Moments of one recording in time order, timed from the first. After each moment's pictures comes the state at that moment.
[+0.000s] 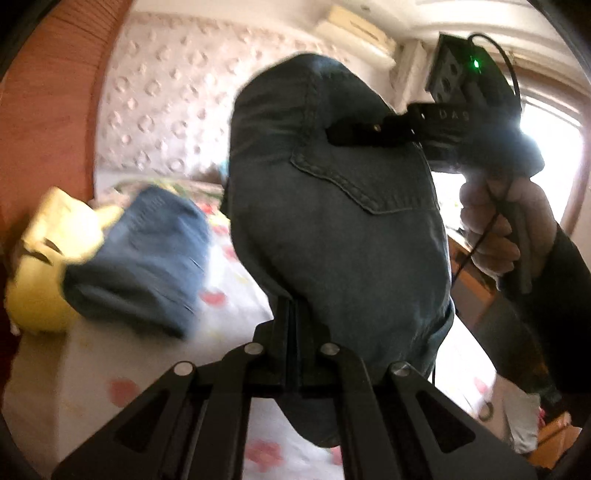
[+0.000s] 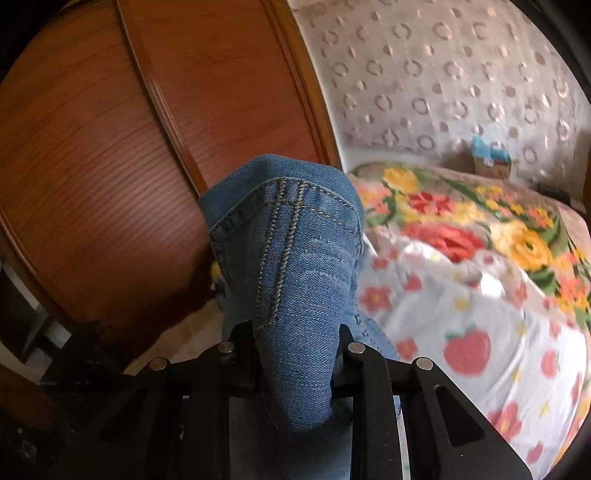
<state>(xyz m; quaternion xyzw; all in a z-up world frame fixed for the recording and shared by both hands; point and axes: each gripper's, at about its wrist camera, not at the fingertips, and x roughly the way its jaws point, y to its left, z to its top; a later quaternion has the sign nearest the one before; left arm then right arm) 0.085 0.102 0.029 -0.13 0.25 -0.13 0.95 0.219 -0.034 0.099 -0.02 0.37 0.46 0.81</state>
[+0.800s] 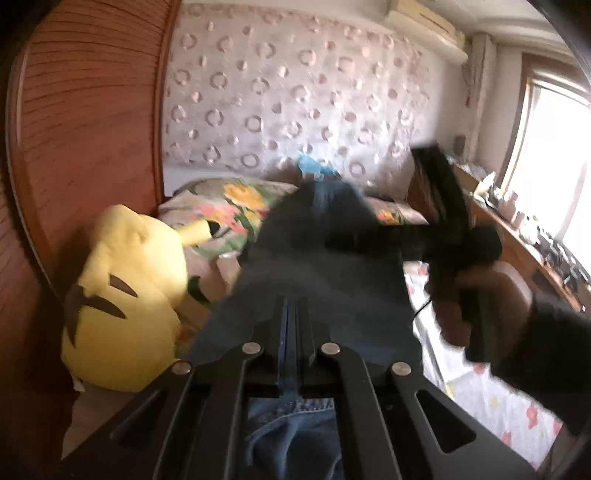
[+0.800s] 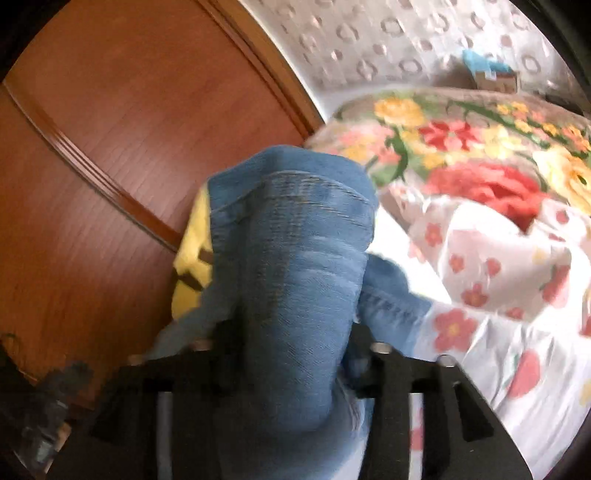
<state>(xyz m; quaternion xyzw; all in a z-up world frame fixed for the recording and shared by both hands) 0.219 0.231 0.003 -0.10 0.30 -0.01 0.95 0.422 0.127 -0.057 0.07 0.49 0.42 0.76</state>
